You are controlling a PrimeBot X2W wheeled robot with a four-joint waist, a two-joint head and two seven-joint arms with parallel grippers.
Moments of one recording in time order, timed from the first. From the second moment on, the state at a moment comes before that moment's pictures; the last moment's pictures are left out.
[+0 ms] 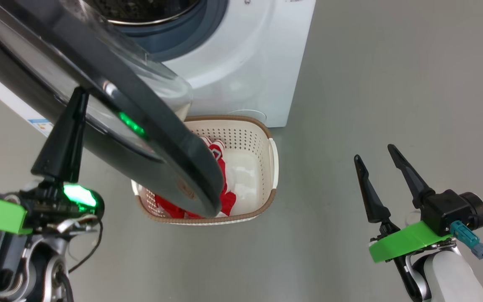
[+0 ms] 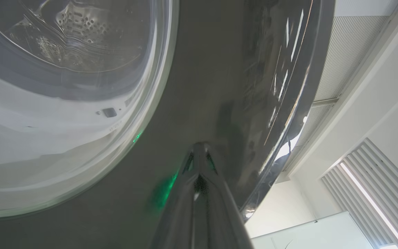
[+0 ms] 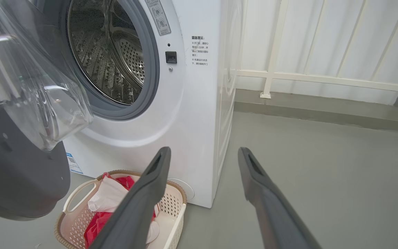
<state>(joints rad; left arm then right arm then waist) -0.35 0.05 0.11 -0.26 -1.69 0.14 0.29 -0.19 -0.05 0.05 0.21 0.14 0.13 -0.26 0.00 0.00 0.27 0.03</state>
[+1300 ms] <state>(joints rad) -0.72 0.03 0.01 0.01 -1.58 0.07 0.12 -0.24 -0.05 0.04 0.19 0.13 0.13 -0.26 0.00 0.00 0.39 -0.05</state>
